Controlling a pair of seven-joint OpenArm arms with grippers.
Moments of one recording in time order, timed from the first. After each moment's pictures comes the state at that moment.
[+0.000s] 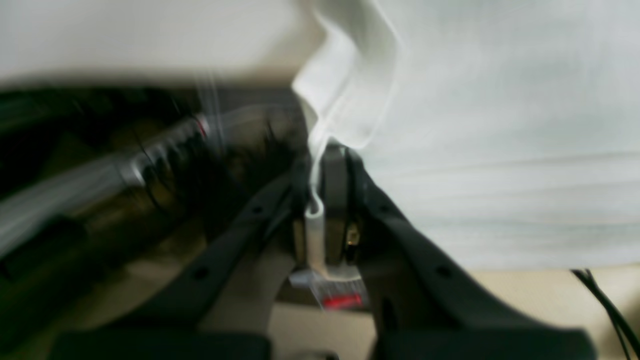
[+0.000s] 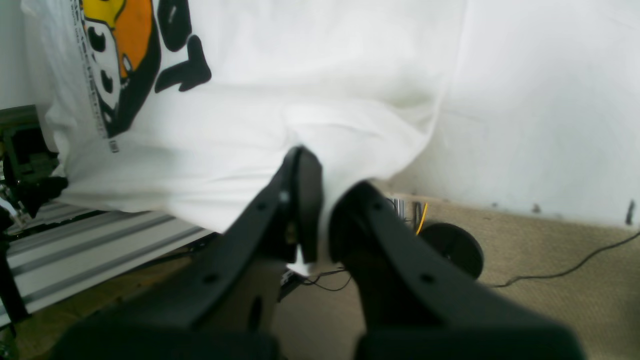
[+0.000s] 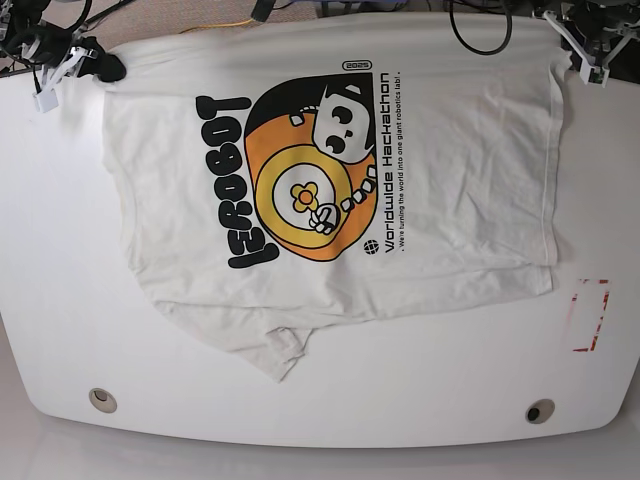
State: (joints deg) left arm 36.7 -3.8 -50.6 112.0 -15.5 -43.8 63.3; right arm -31.4 28.3 43.3 76.8 78.6 41.1 -78.3
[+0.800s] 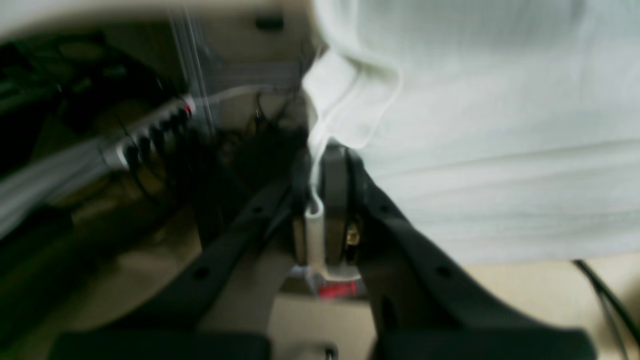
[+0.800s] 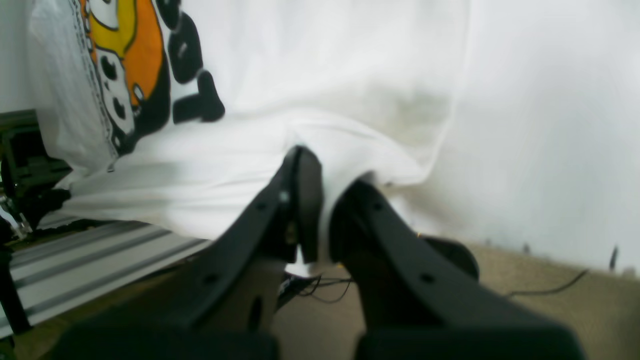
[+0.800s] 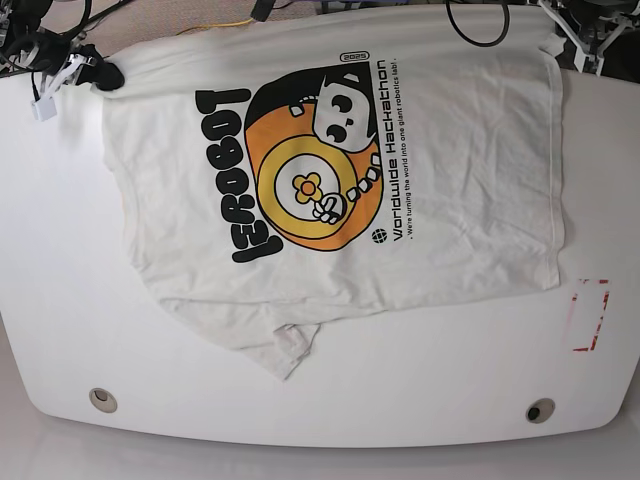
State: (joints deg) left arm 37.0 -3.8 -49.9 112.0 -16.0 -43.7 63.0; right arm -27.9 28.4 43.4 76.8 78.1 41.1 -78.6
